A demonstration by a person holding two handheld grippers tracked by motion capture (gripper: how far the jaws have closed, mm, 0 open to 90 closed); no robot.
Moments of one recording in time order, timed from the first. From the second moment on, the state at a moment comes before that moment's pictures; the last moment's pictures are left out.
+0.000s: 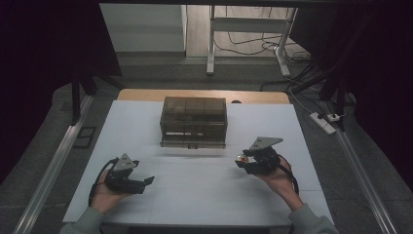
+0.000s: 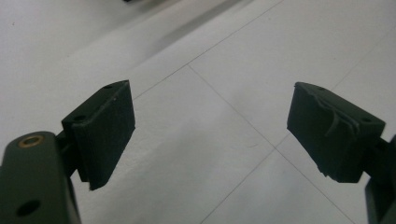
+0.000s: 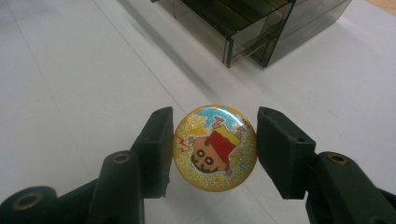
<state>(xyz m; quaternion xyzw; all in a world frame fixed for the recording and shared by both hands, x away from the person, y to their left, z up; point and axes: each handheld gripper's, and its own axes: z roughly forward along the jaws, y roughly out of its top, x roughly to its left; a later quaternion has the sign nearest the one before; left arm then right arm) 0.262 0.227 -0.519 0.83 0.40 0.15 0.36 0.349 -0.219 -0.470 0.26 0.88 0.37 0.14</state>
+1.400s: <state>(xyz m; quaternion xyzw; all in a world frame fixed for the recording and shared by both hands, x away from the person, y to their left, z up) 0.263 0.226 -0.518 0.83 0.40 0.15 0.36 0.340 -0.218 -0.445 0.24 0.84 0.46 0.17</state>
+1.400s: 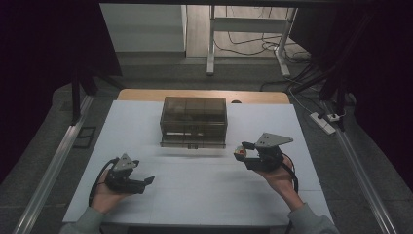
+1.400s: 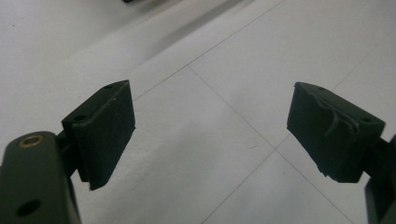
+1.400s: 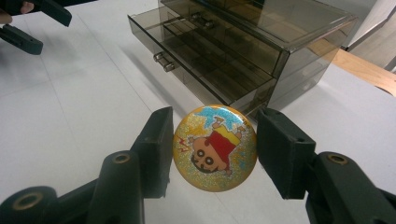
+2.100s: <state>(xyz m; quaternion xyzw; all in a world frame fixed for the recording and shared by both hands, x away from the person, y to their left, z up) 0.263 0.227 -0.518 0.82 0.40 0.16 0.36 0.344 -0.202 -0.441 0.22 0.84 0.46 0.16</state>
